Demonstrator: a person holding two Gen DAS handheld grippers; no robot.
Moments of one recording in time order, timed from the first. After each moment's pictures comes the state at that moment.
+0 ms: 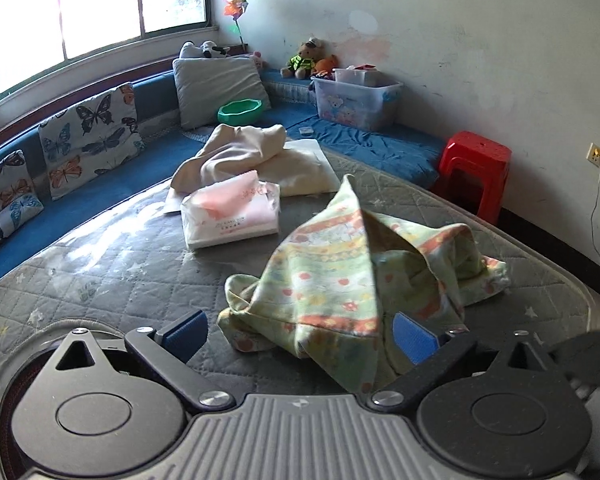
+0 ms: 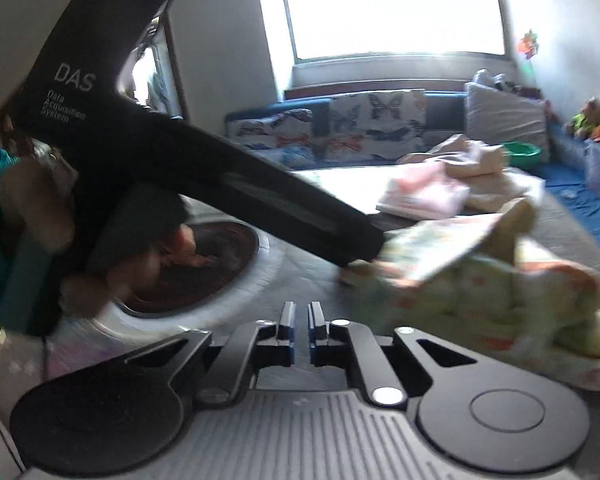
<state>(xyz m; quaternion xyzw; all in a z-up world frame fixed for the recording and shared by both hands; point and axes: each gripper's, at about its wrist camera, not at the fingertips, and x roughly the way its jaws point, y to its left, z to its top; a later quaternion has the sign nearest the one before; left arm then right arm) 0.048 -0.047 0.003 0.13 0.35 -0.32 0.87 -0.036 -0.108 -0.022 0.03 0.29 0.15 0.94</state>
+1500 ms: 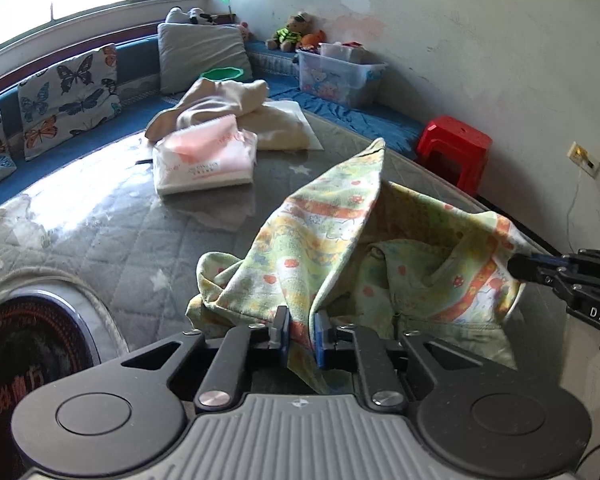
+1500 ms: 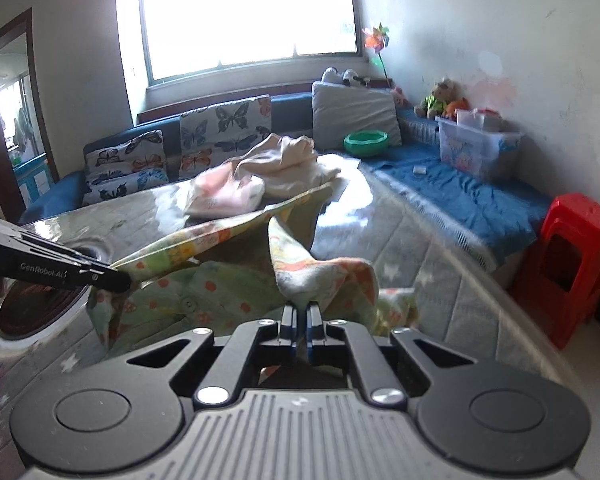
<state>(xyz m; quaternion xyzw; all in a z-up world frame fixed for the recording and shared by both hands) 0.032 -0.038 -0.028 0.11 0.39 -0.35 0.84 -0.088 -0.206 -0.031 0.08 0.29 -0.04 0.95</state>
